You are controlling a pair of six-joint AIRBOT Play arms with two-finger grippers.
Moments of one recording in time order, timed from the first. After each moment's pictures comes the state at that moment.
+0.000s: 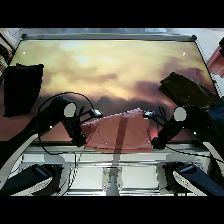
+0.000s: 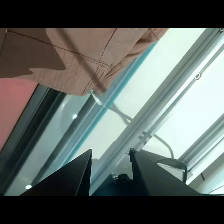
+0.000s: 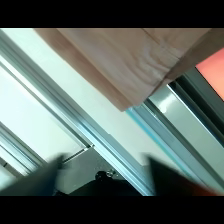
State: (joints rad) left arm -0.61 -1.12 0.95 1.39 -1.60 -1.14; right arm 0.25 -0.94 0.70 -1.31 1.59 1.04
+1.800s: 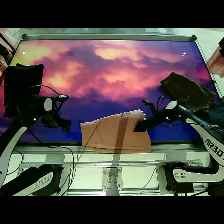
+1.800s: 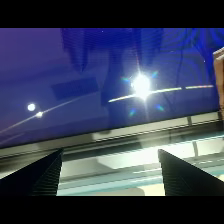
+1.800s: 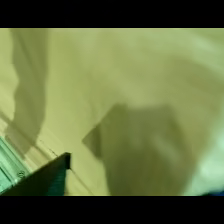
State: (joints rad) left arm -0.20 -1.12 0.82 1.60 -1.34 -1.50; right arm 0.09 -1.45 0.70 -0.86 1.16 0.89
